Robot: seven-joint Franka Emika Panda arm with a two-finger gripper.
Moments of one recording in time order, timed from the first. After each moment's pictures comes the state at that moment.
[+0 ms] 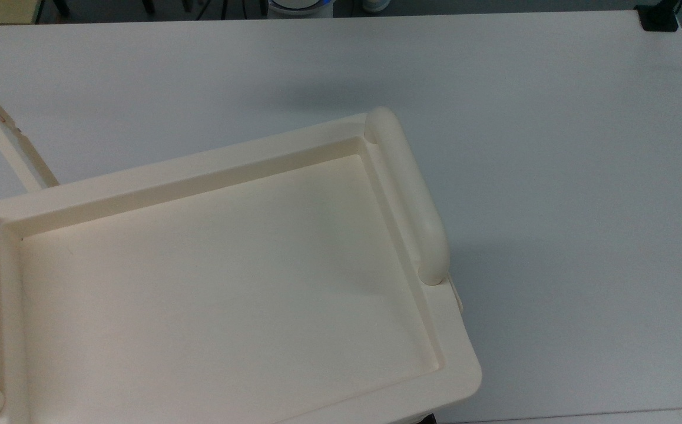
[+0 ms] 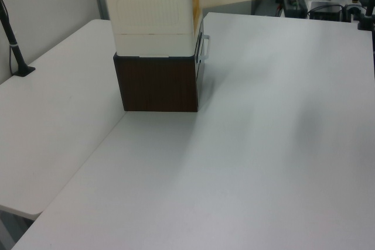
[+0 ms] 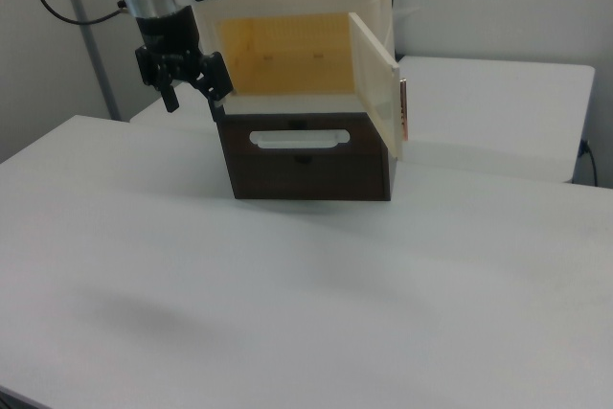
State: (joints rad) arm -0.05 -0.03 0.00 -1.58 -0.01 1.63 -0.03
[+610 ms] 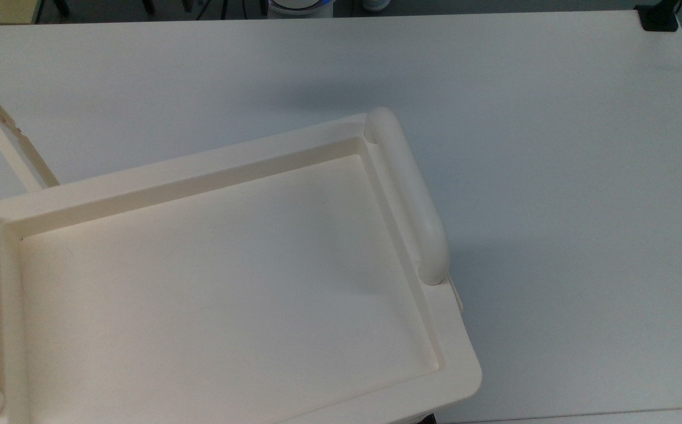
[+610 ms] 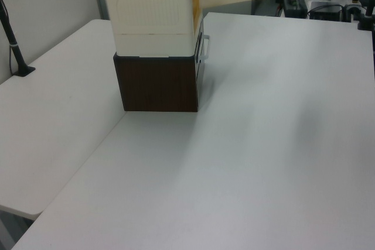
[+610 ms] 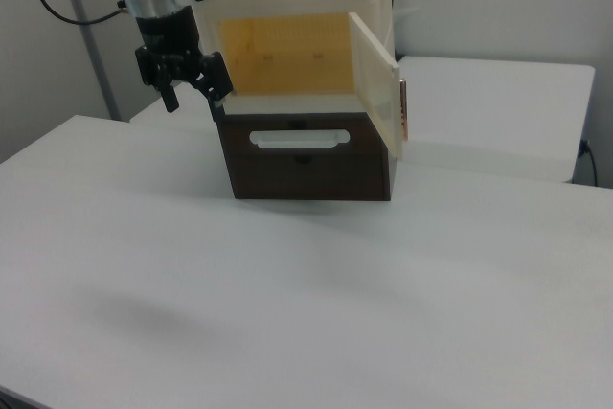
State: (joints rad) arm -0.05 -0.03 0.00 -1.58 -0.01 1.63 -0.03
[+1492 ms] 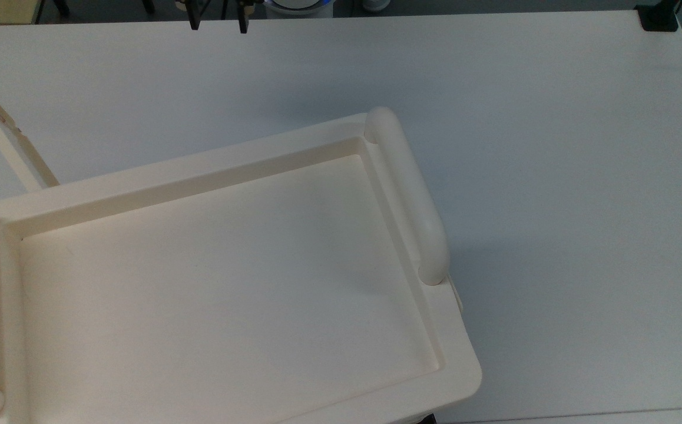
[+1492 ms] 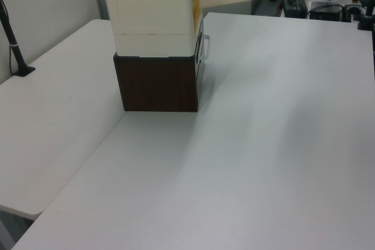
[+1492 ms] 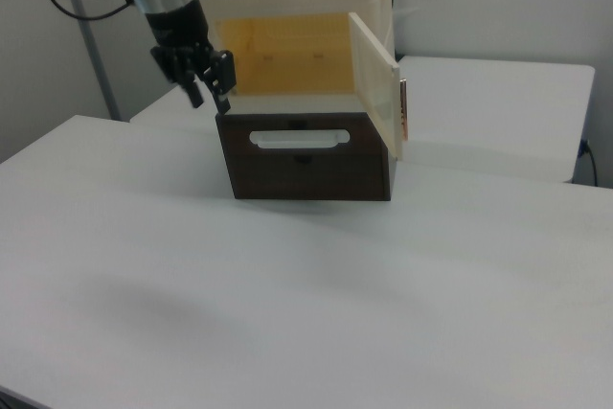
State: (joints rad) arm -0.05 -0.02 -0.01 -1.58 -0.01 1.73 0.01
